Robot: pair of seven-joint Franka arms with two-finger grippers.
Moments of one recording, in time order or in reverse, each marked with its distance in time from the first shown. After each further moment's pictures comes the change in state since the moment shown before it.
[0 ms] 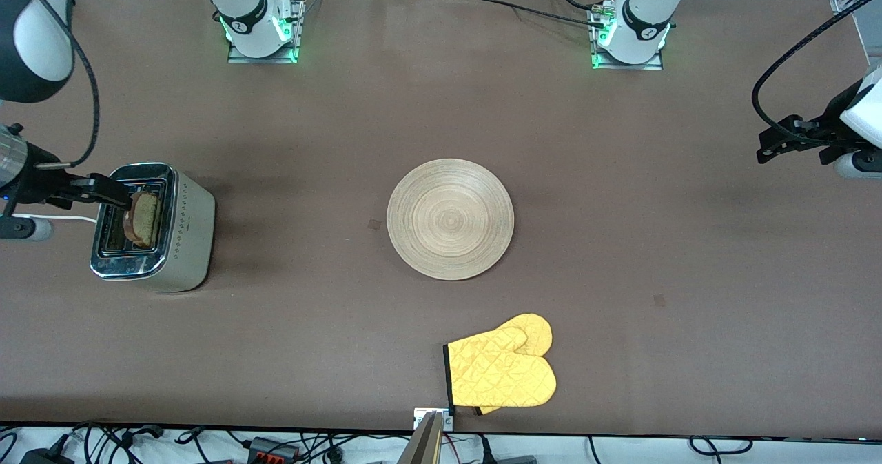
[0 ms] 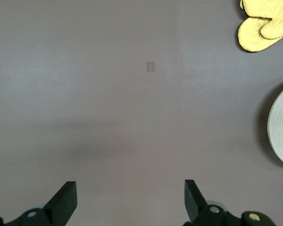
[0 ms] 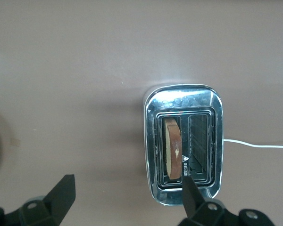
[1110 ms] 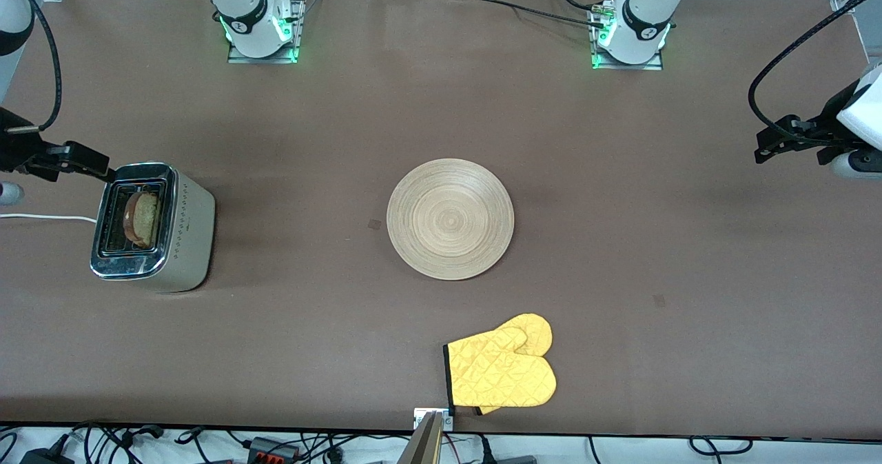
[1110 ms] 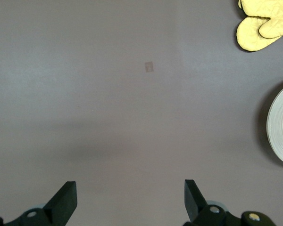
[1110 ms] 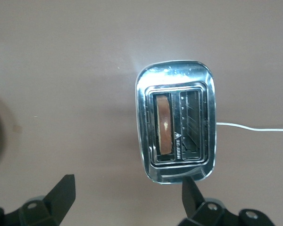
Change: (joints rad) left arm -0.003 0.000 -0.001 0.000 0.000 0.000 0.000; right arm -0.317 -0.187 0.346 -0.214 -0.107 0.049 0.037
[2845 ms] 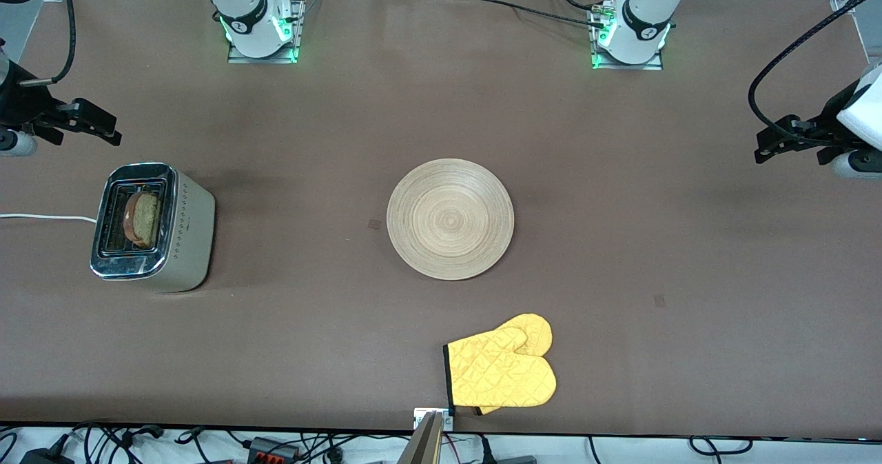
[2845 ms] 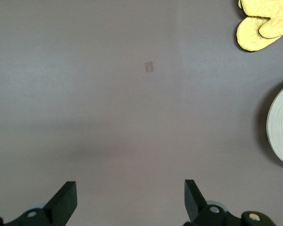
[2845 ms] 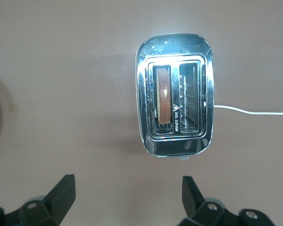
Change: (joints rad) left arm 0.000 0.000 0.000 0.000 0.000 0.000 0.000; right arm 0.001 -0.164 0.018 -0.166 -0.023 -0.002 0.000
